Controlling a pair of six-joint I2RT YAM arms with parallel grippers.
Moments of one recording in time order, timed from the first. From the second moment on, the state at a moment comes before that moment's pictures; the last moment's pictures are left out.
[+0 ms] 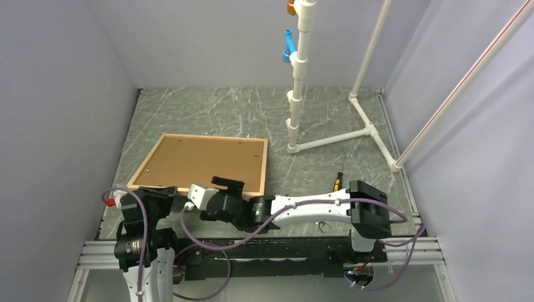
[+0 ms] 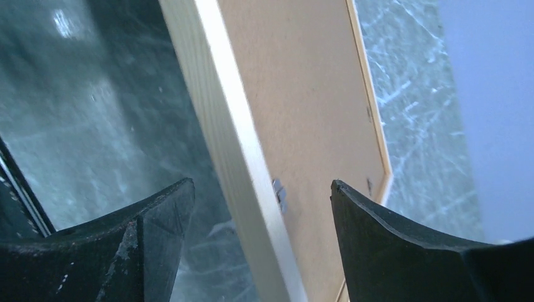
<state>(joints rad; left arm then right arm) 0.21 0.12 0.52 -0.96 0.07 -1.11 1.44 1.74 1.28 -0.19 0.56 -0.24</state>
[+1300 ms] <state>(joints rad) 0.21 0.38 1.22 -1.08 -0.06 -0.73 1.48 2.00 1.54 -0.41 0.91 -0.60</state>
